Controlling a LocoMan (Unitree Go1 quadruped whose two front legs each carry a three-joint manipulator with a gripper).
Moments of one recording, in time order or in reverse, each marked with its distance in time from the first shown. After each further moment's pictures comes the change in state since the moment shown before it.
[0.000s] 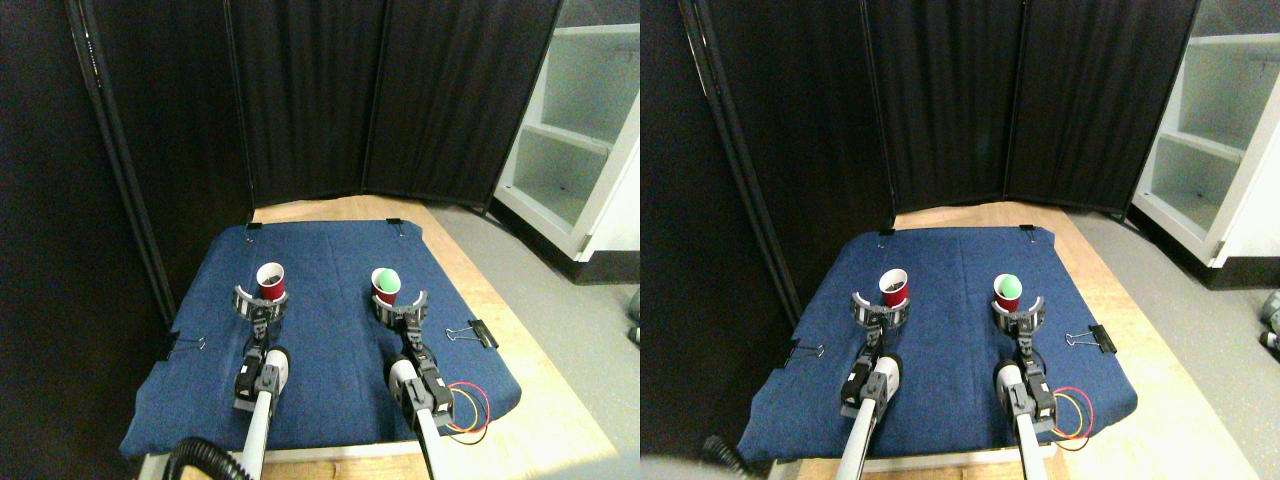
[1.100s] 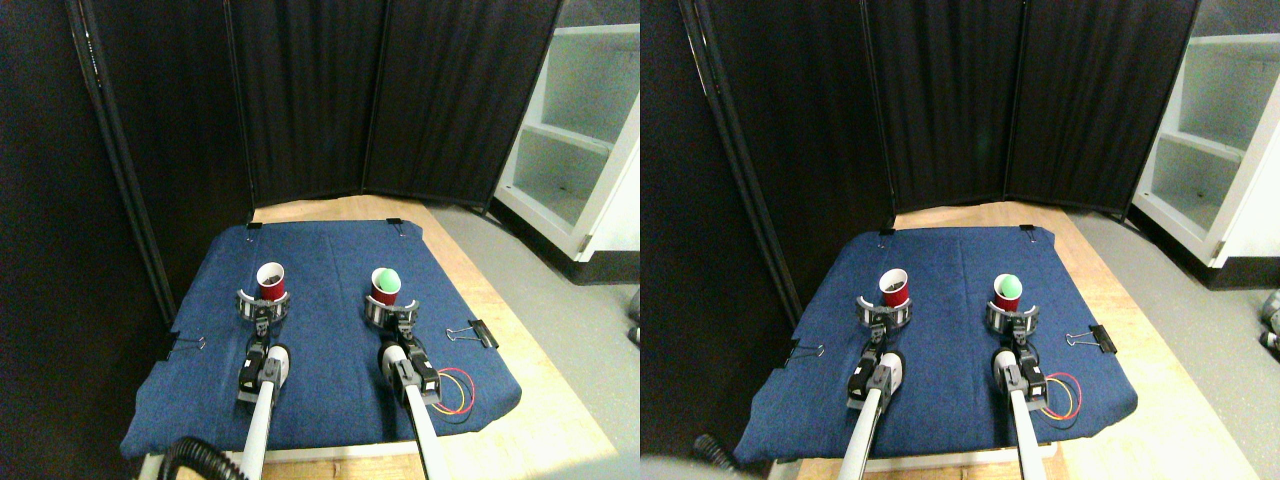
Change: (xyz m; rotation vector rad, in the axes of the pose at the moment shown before) right arm 0.027 -0.027 -0.009 0.196 0.058 -0.130; left arm 0.017 0.012 -0.006 -0.122 0.021 0.032
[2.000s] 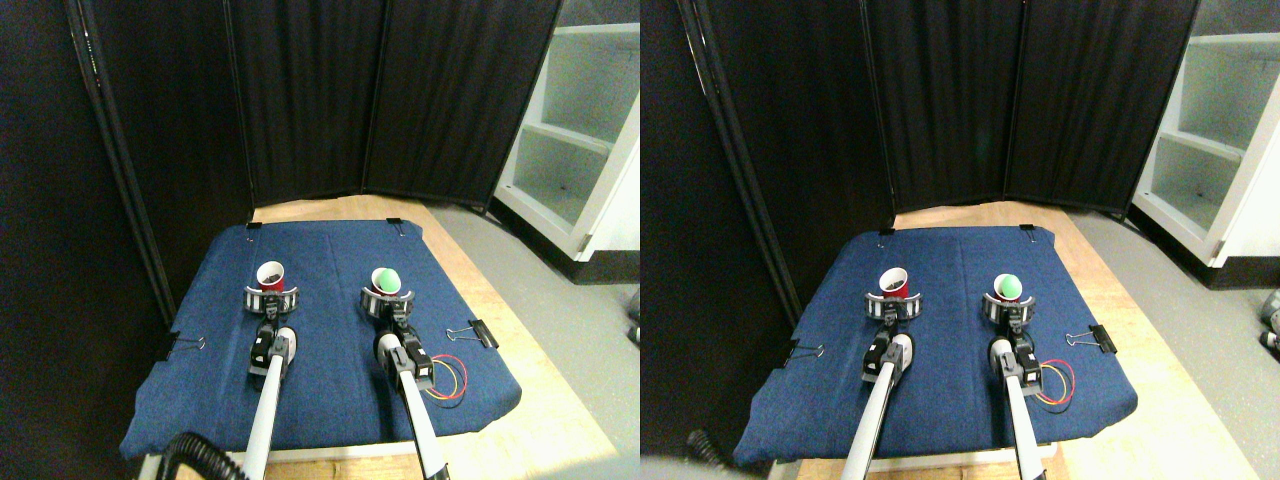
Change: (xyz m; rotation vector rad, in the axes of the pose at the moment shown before) right arm 0.013 0.007 -0.008 -0.003 0.017 0.012; left arm 0.028 0.007 -0.017 -0.018 0.015 0.057
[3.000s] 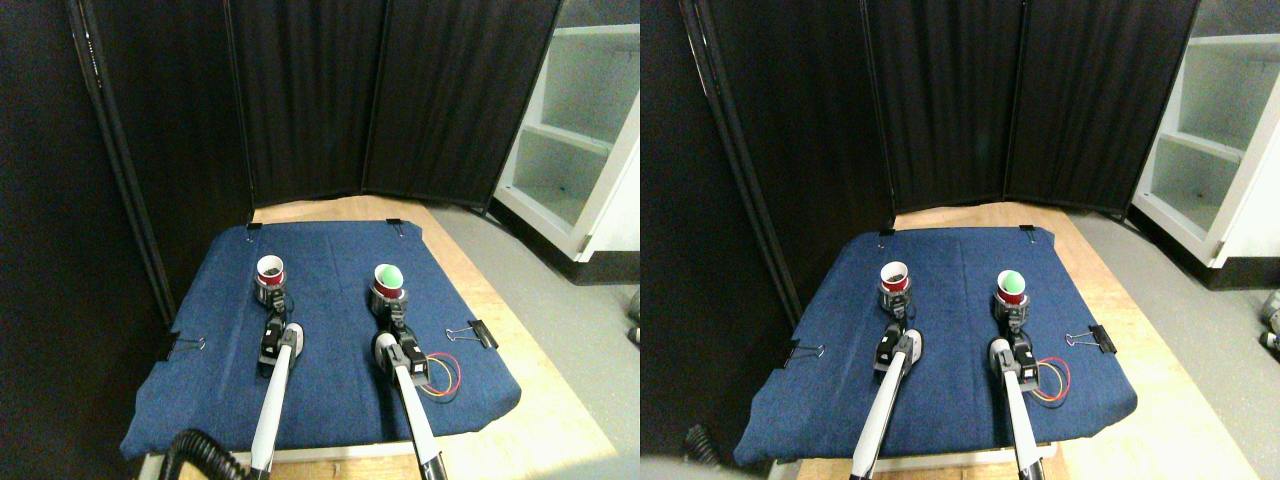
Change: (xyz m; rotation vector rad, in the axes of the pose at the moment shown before) right arm 0.012 -0.008 0.009 -0.056 -0.106 0.027; left arm 0.019 -0.001 -0.001 -0.035 -0.217 -0.031
